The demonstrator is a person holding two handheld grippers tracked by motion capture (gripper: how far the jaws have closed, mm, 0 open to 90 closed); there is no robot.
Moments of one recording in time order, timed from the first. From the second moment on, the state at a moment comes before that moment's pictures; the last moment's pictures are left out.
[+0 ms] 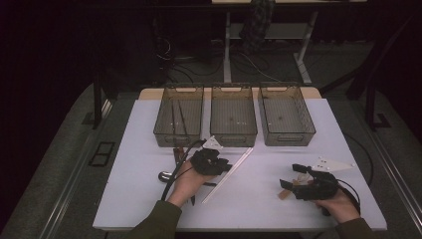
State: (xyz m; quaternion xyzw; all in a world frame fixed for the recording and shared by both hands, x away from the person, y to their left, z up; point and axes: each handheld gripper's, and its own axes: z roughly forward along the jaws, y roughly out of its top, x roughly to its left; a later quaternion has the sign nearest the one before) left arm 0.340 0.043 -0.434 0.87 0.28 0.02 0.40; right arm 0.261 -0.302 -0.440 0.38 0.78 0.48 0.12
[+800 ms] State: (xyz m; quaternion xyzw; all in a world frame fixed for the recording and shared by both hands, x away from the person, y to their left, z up) left arm 0.340 0.027 -0.444 0.90 0.27 0.03 0.35; right arm 0.260 -0.303 -0.439 0.37 0.78 0.48 0.12
